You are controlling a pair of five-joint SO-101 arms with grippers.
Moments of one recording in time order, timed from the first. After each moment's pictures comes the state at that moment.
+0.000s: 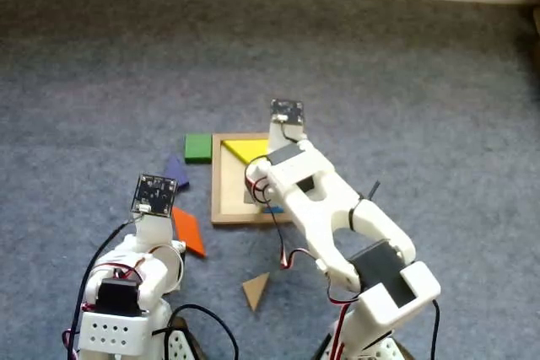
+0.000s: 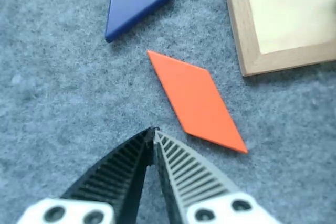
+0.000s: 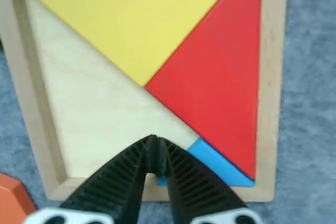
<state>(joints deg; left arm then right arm) -0.2 -101.3 96.0 75.8 2.5 -34.8 6.6 28.6 51.8 -28.3</state>
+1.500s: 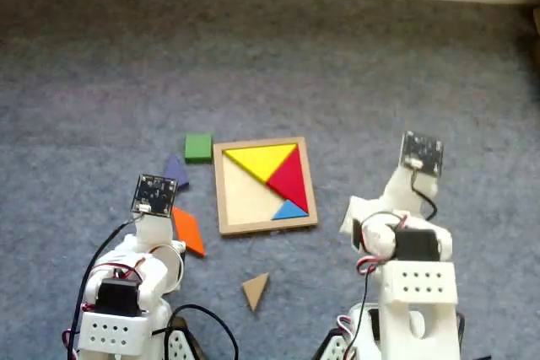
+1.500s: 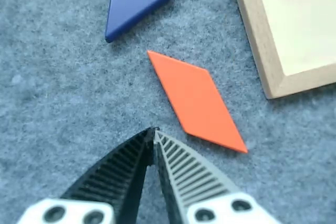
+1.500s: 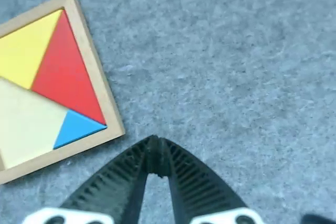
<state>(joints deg) -0.2 -101.3 96.0 75.8 2.5 -4.1 -61.7 65.6 65.5 -14.0</state>
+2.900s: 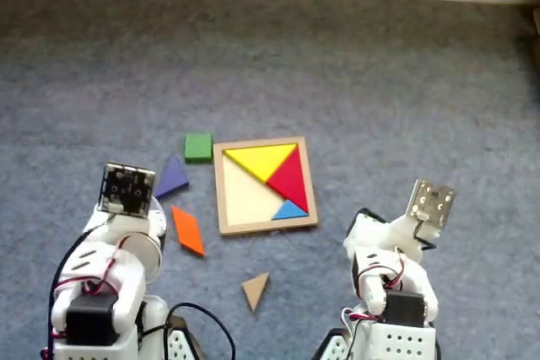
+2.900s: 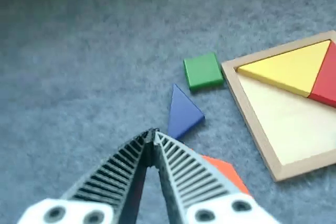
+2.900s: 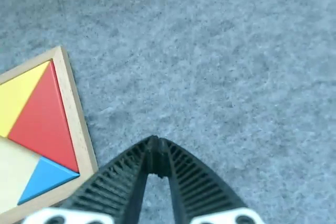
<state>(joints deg) -5.7 -101.3 72.7 73.2 -10.2 0.5 -103.9 96.0 58.5 -13.5</state>
